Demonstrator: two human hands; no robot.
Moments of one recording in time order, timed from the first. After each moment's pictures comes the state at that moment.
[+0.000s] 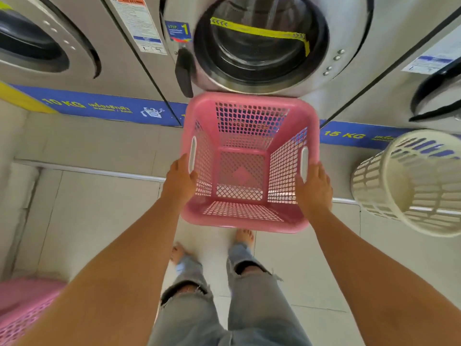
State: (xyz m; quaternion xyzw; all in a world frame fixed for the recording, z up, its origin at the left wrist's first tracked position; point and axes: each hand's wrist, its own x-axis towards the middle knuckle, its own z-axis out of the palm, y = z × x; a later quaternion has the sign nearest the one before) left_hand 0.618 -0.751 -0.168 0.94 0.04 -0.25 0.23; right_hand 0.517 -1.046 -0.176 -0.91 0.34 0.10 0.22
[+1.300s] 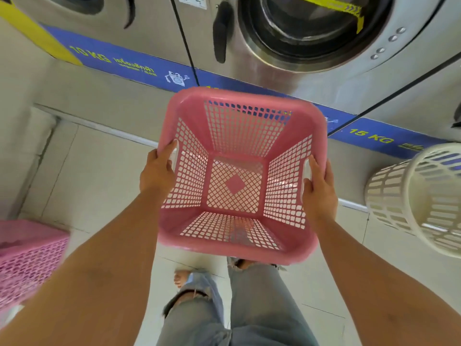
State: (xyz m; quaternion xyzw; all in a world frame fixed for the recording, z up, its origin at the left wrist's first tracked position) left_hand 0.547 -0.667 -0.178 0.95 0.15 -0.16 0.20; right_hand 0.470 -1.013 -0.181 -0.92 0.26 0.07 0.30
